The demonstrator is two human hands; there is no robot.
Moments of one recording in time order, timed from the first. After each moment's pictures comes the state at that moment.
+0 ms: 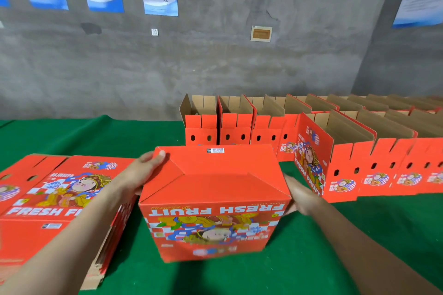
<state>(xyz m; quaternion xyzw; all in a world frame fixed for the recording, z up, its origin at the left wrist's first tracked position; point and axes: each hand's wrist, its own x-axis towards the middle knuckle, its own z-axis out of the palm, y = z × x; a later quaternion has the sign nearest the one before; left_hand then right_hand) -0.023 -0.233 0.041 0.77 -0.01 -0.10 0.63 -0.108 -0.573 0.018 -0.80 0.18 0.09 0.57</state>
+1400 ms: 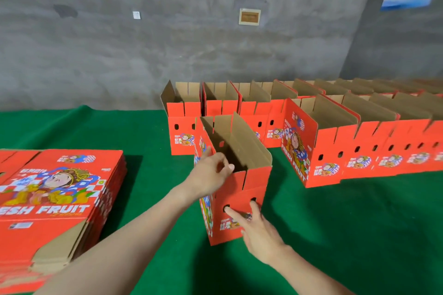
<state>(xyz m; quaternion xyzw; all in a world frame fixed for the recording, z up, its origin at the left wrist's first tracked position) -0.052 -0.400 0.014 0.87 -0.27 -0.02 0.42 -0.139 -0.554 -0.120 -1.00 -0.02 0.01 0.06</state>
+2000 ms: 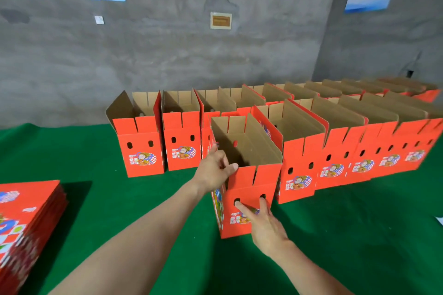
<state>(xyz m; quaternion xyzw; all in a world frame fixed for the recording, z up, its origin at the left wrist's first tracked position) 0.026 -0.556 0.003 0.84 -0.27 -0.04 0.46 -0.079 -0.695 -0.120 -0.99 0.12 0.01 0.09</state>
